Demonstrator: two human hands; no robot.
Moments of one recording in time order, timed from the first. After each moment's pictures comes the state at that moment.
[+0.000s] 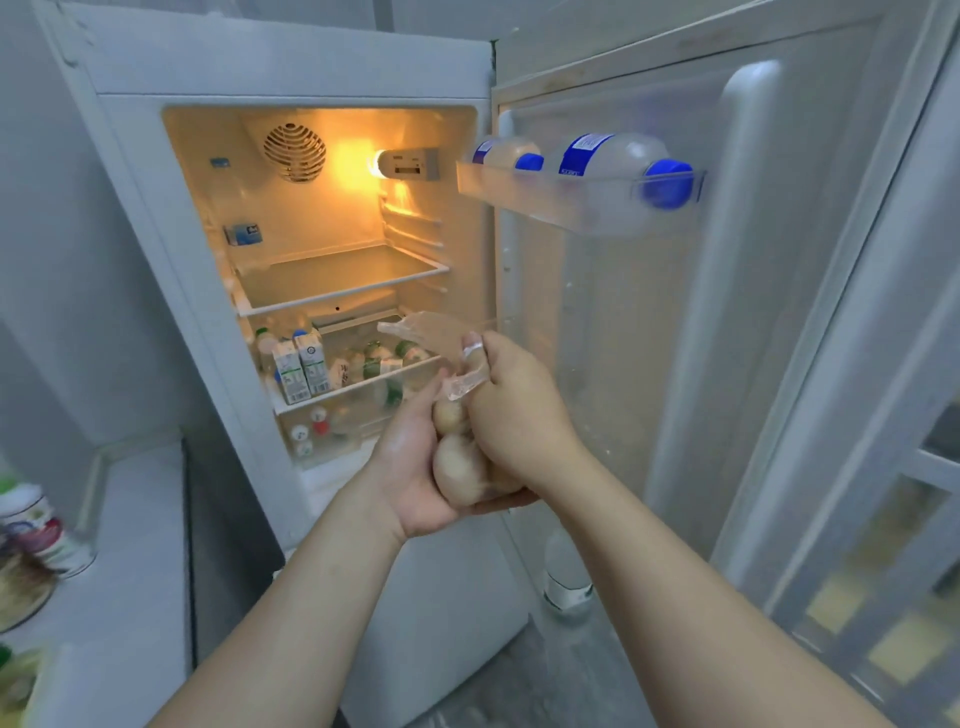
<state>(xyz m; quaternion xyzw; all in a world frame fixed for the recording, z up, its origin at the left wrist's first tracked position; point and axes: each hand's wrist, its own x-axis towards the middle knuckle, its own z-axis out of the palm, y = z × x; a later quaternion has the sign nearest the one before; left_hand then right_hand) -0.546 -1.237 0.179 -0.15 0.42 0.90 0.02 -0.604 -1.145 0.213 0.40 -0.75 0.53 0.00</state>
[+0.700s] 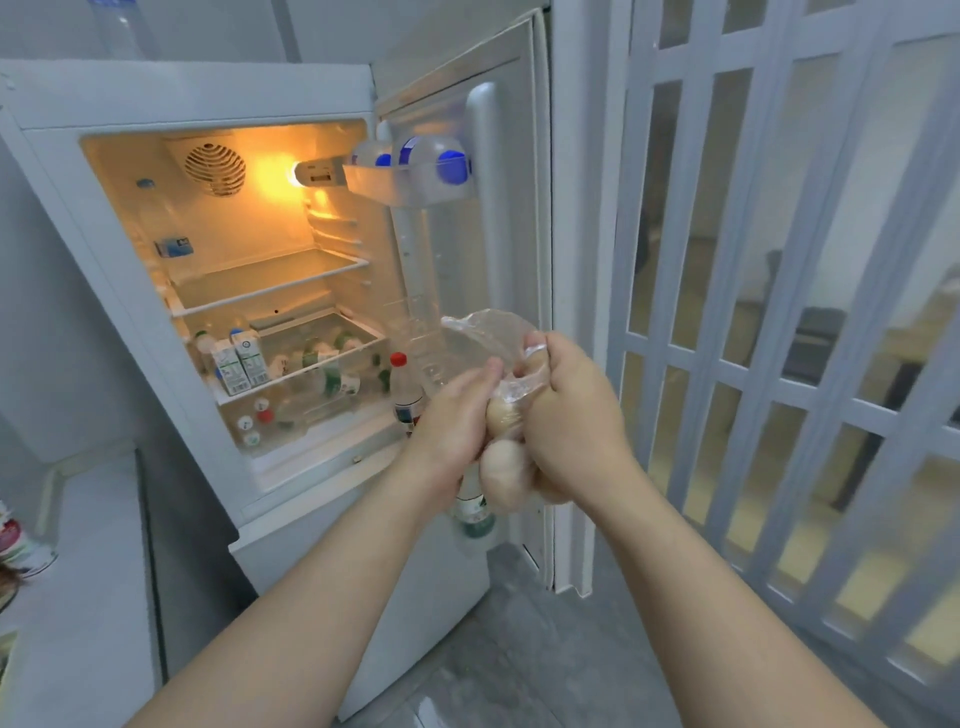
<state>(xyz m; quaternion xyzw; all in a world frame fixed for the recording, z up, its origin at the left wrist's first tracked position) -0.531 -1.046 0.177 -0.08 0.69 0.69 -0.20 -0.563 -0.930 0.197 0.30 -0.74 0.60 0.05</state>
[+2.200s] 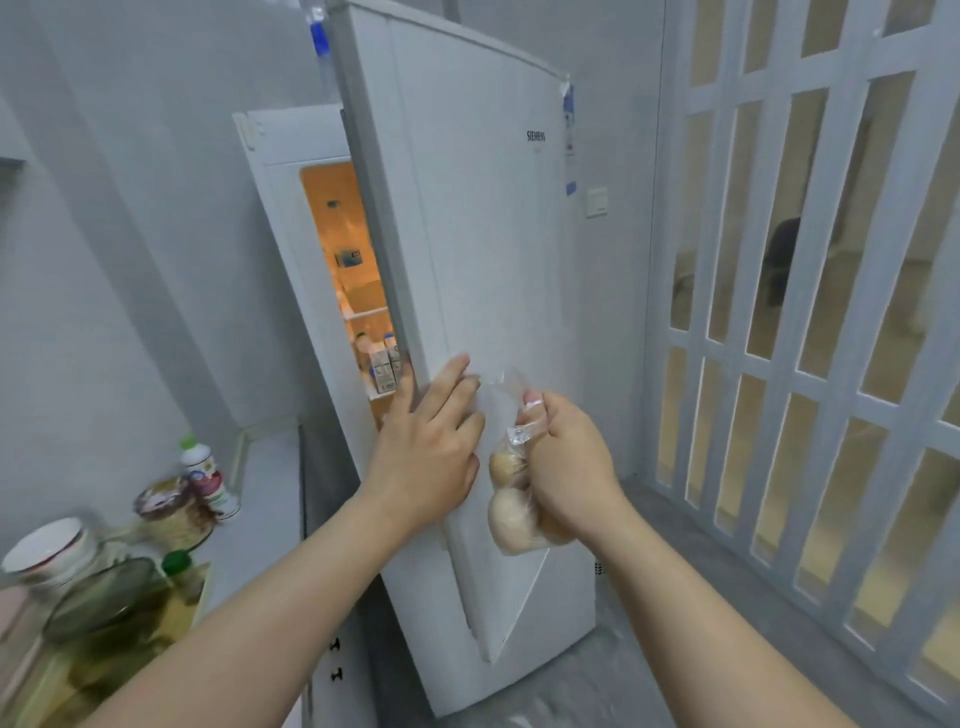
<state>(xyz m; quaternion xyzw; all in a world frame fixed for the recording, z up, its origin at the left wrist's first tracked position) -0.451 -1.203 0.161 -0.06 0.88 -0.31 -0.35 -0.545 -1.063 0.169 0.37 -0.71 0.60 -0.09</state>
